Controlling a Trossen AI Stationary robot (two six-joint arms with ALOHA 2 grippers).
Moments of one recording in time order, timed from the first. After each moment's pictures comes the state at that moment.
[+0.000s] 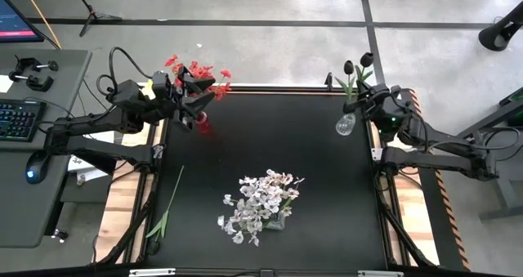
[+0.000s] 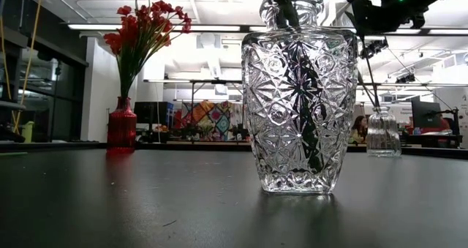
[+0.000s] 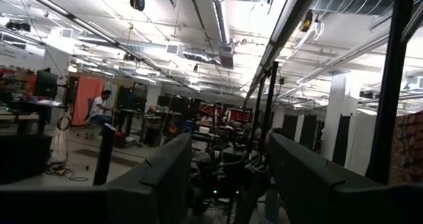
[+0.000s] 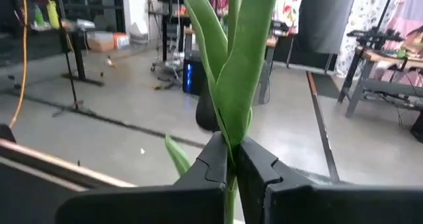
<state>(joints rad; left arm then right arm) 0.14 0.91 0.97 0.34 -0.06 -0.15 -0.35 0.59 0.61 -0.13 0.91 0.00</state>
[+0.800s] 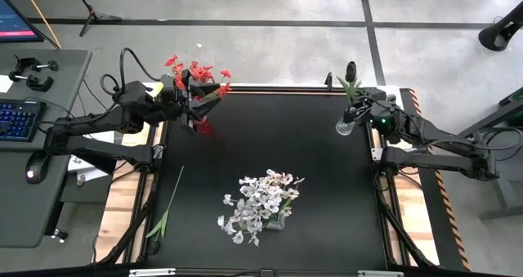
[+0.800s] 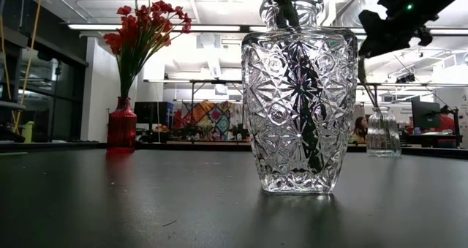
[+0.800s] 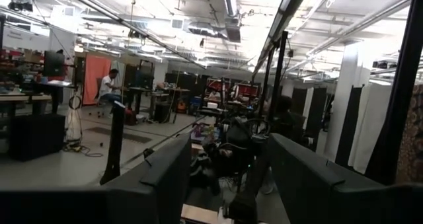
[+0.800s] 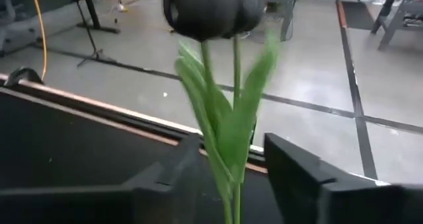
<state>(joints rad) 0.14 0.91 0.97 0.23 -0.07 -0.12 -0.35 0.59 0.65 -0.54 0.78 0.37</state>
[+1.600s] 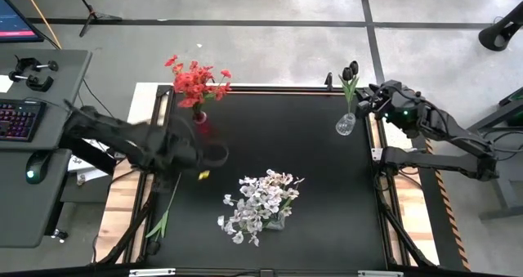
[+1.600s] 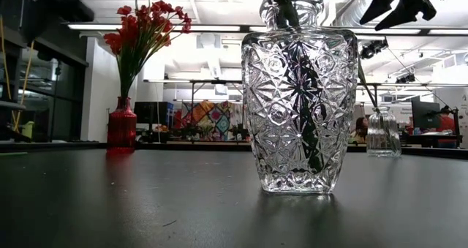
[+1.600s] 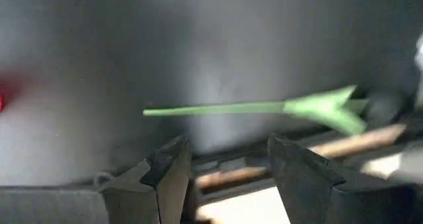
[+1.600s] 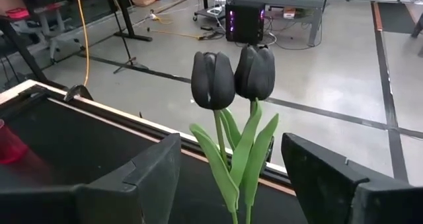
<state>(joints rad) -0.27 1.24 1.18 -1.52 0.12 -0.07 -0.35 0.60 0.90 -0.73 0.68 0.34</state>
